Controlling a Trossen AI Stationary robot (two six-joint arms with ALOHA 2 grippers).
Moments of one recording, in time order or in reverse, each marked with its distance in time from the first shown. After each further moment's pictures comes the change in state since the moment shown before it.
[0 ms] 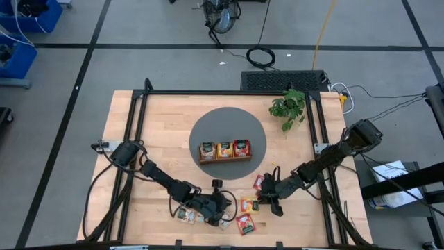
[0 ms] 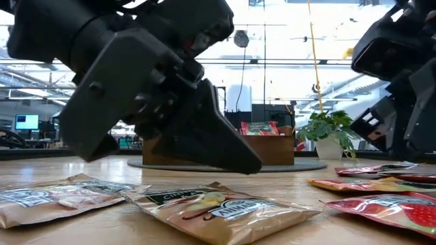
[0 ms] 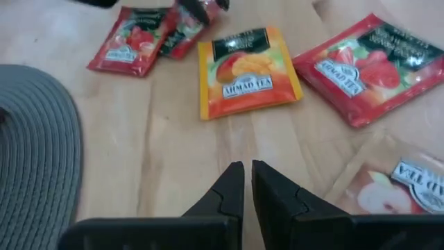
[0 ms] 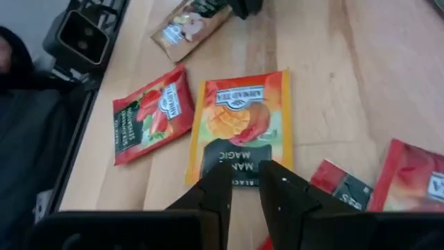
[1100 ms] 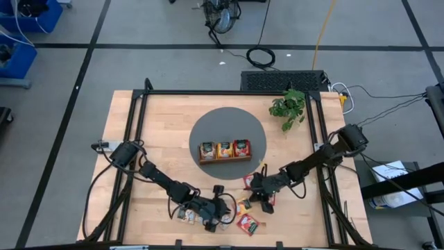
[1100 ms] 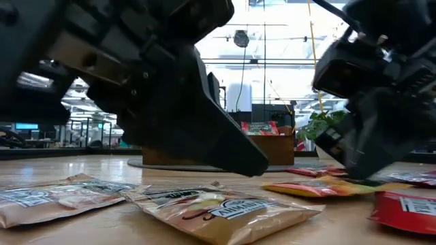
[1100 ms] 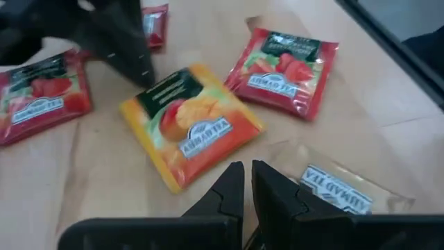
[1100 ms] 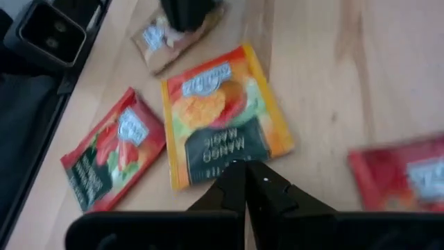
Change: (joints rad) left arm -0.013 -0.003 0.003 0.041 0.152 -0.026; right arm -0.142 0.176 0.101 0.057 -0.156 -0.140
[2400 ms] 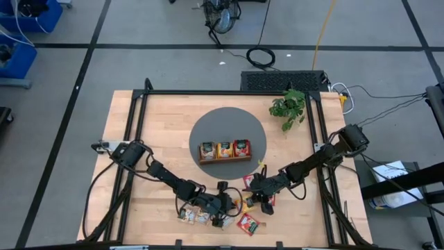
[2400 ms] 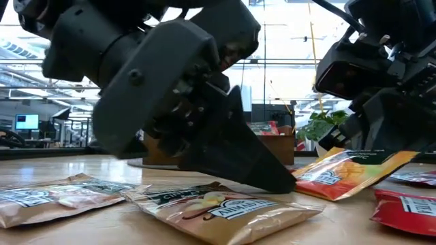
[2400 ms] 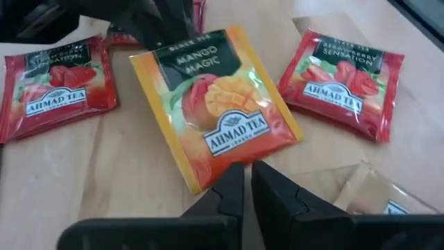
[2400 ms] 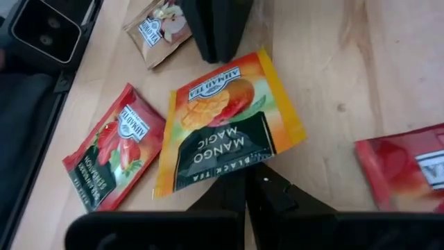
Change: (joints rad) left arm 0.064 0.081 0.042 0.034 0.007 -0.043; right arm 0.025 -0.001 0.017 -0.084 0.000 0.044
